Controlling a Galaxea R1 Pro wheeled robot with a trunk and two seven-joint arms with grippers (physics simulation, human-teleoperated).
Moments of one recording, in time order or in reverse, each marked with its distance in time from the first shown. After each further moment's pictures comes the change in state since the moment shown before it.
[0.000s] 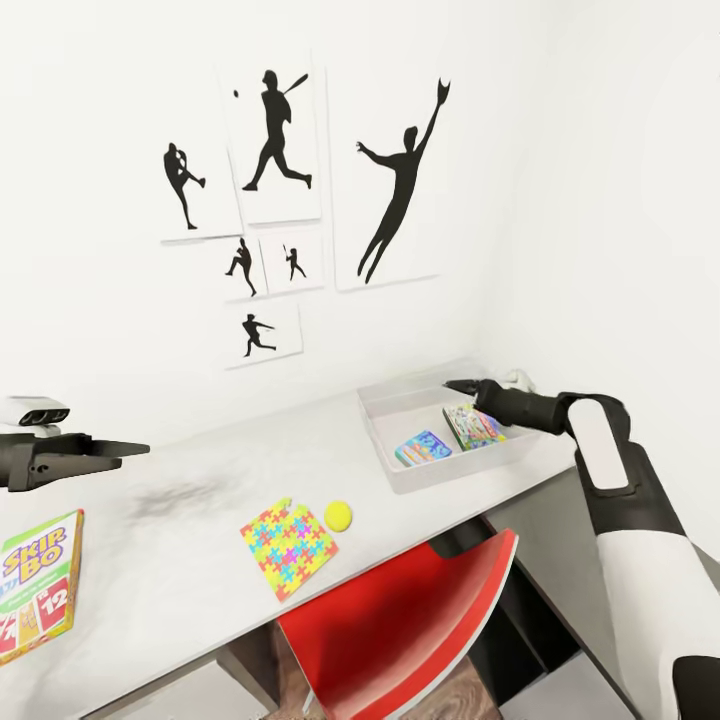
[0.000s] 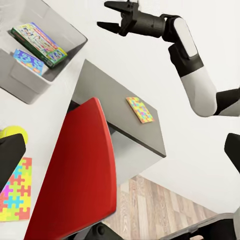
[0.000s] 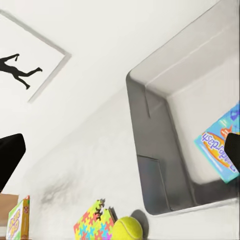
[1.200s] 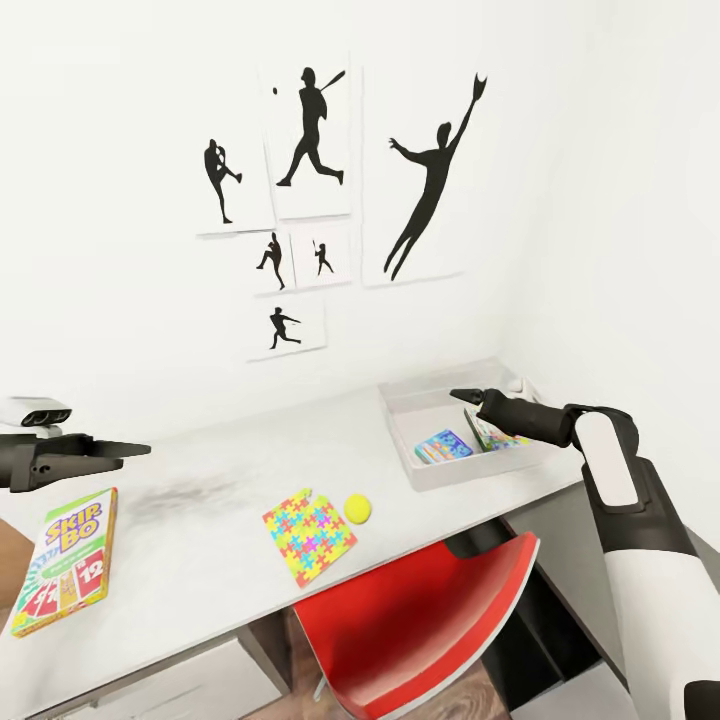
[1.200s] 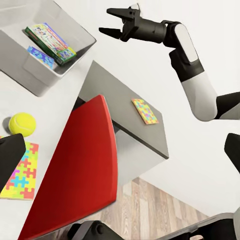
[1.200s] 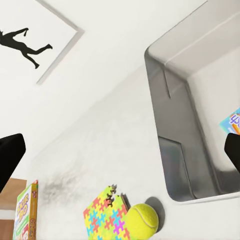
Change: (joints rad) left arm 0.000 -0.003 -0.002 0.000 -0.002 0.000 0.000; right arm 0.059 -0.011 -0.011 -0.049 -0.028 0.000 -0.001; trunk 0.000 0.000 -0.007
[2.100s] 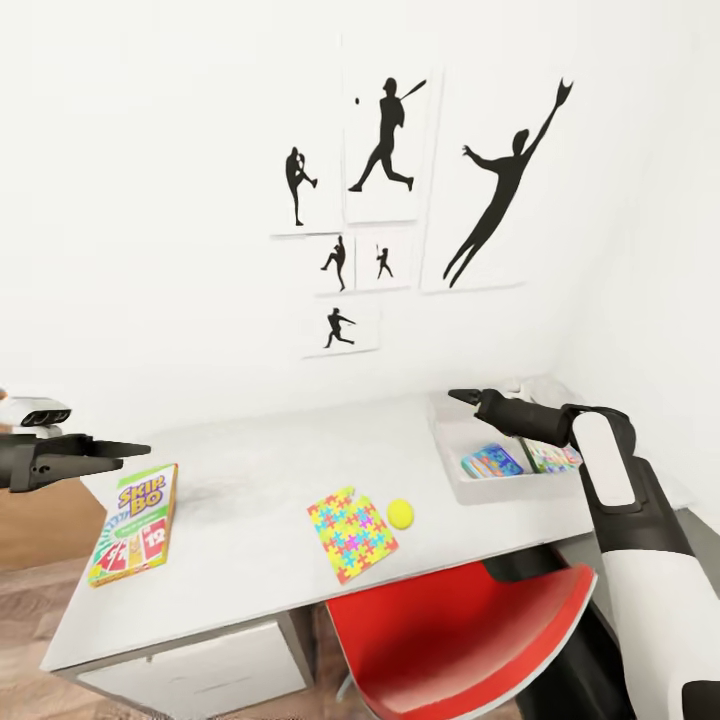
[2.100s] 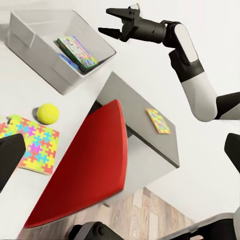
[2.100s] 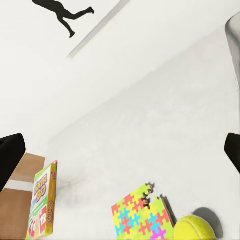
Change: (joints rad) left arm 0.001 0.000 0.001 0.000 0.000 0.000 0.000; right arm 0.000 0.006 0.005 -0.001 0.001 -0.002 -0.002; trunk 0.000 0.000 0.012
